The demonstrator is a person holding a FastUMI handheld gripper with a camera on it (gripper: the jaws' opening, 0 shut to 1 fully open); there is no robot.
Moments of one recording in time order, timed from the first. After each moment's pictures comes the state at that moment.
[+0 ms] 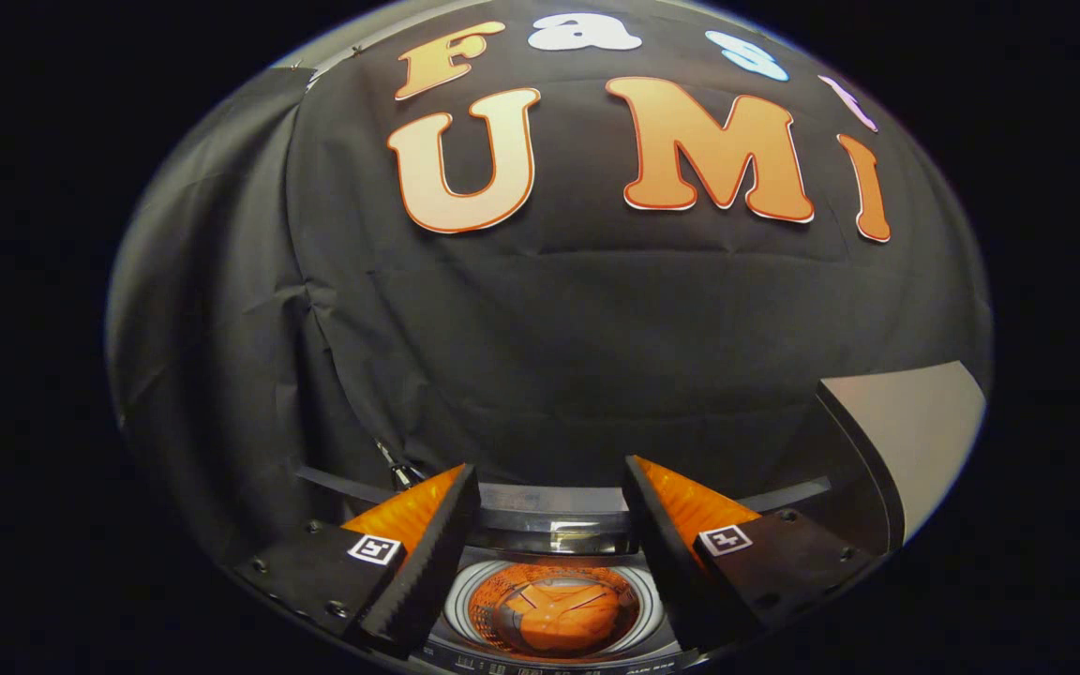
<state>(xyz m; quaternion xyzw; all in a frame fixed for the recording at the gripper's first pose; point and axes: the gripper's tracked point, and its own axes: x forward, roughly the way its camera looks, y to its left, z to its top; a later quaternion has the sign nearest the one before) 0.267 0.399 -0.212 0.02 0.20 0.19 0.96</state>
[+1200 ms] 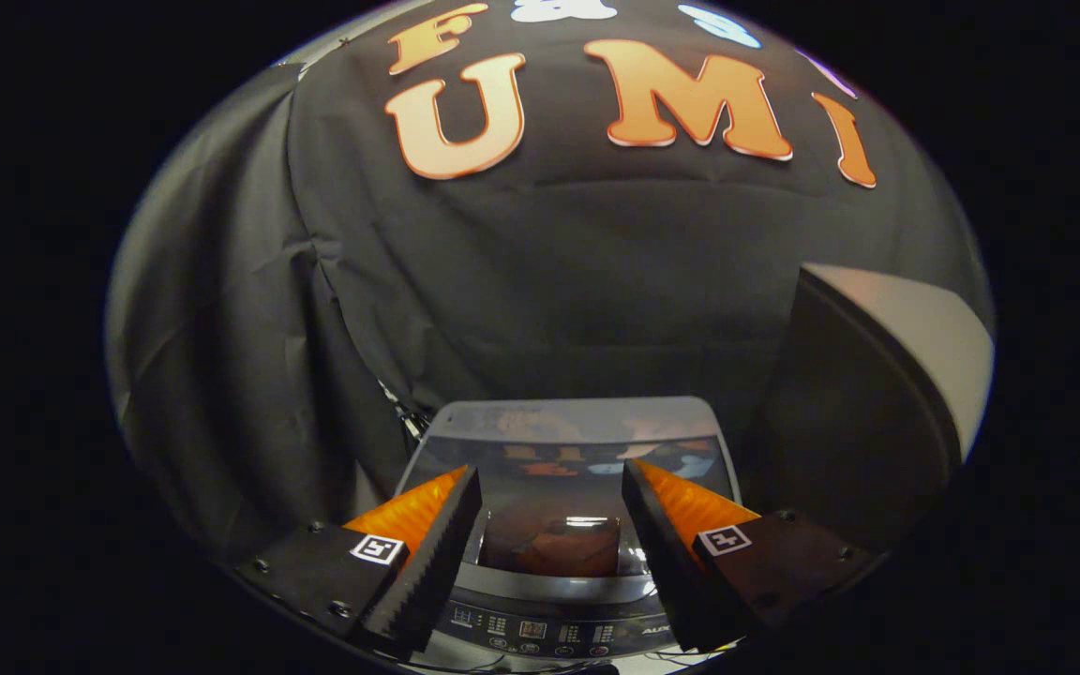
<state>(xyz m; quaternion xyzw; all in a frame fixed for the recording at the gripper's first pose) 0.215 0.375 -0.257 0.04 0.26 0.19 0.95</state>
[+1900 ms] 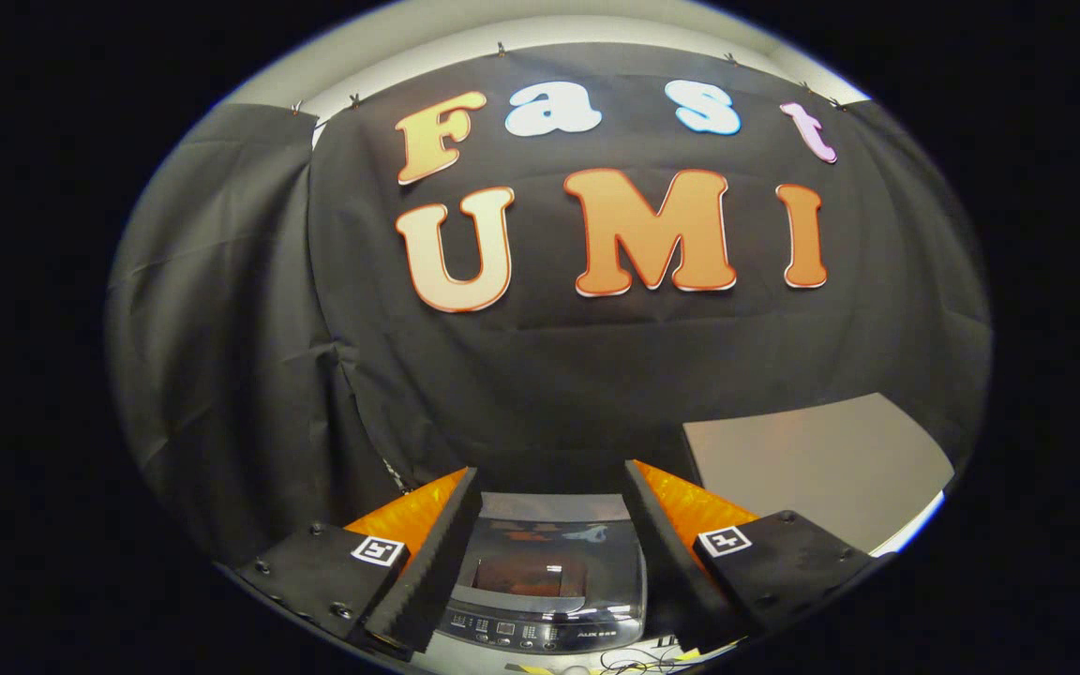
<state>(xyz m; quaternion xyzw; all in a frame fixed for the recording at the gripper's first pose) 0.154 0.279 -0.073 0.05 0.13 0.17 0.98</state>
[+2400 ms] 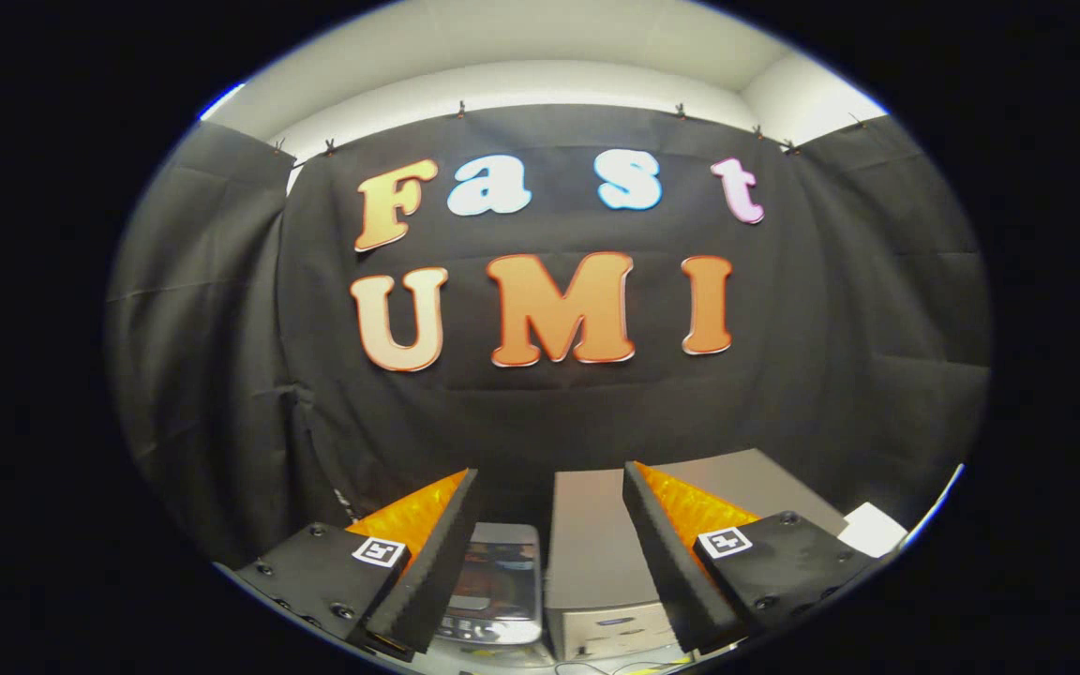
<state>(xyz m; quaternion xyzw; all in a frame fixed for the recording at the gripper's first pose) 0.075 0.100 0.007 0.03 0.05 0.08 1.00</state>
